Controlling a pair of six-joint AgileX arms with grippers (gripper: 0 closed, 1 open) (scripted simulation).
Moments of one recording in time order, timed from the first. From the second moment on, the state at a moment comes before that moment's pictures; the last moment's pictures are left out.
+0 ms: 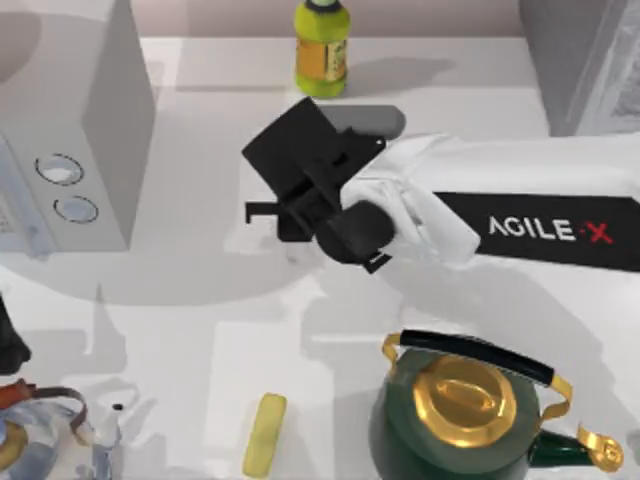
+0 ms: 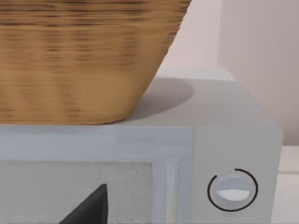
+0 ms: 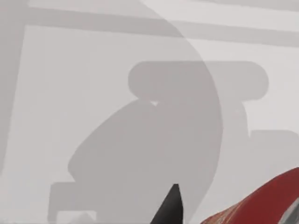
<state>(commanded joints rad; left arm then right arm) 0.00 0.00 0.00 0.00 0.00 0.00 0.82 2.06 1.43 -0.36 0.56 0.69</state>
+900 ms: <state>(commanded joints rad) 0.00 0.00 0.00 0.00 0.00 0.00 0.79 1.90 1.59 -0.66 0.54 0.67</state>
